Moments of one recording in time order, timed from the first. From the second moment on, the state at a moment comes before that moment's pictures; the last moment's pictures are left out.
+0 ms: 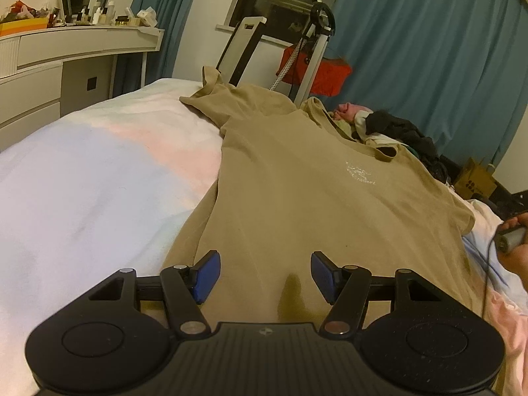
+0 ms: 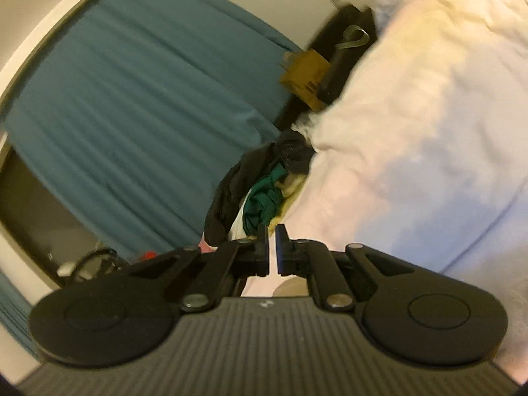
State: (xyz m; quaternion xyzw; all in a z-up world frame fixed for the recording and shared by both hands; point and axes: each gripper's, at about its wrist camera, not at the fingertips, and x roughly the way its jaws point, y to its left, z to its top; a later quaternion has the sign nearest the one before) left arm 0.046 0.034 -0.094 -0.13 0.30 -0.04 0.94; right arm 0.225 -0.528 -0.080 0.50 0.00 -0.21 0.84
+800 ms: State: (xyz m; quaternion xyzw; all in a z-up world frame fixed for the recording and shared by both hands) left arm 0.042 0.028 -0.097 -0.16 0.32 -0.07 0.93; right arm 0.299 -0.488 -0.160 0.59 0.16 0.01 0.80
